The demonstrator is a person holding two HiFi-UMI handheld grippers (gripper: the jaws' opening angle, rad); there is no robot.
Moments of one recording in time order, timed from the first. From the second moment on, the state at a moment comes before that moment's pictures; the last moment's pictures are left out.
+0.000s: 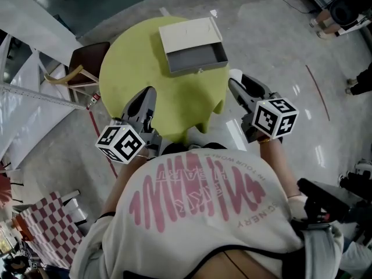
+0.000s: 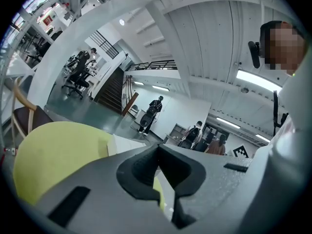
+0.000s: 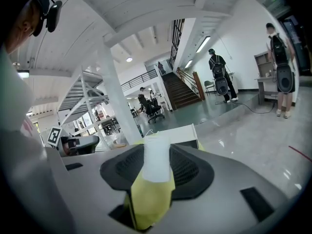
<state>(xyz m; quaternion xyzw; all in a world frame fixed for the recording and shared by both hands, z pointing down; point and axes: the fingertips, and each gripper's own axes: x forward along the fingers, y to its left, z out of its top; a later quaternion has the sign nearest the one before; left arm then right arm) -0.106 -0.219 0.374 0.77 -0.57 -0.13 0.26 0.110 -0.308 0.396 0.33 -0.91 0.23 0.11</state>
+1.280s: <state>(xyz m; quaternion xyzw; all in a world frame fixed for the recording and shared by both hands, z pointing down) -0.131 -0.243 0.412 0.74 -0.58 -0.12 0.30 0.062 -0.359 0.451 0.32 -0.89 0.28 0.16</state>
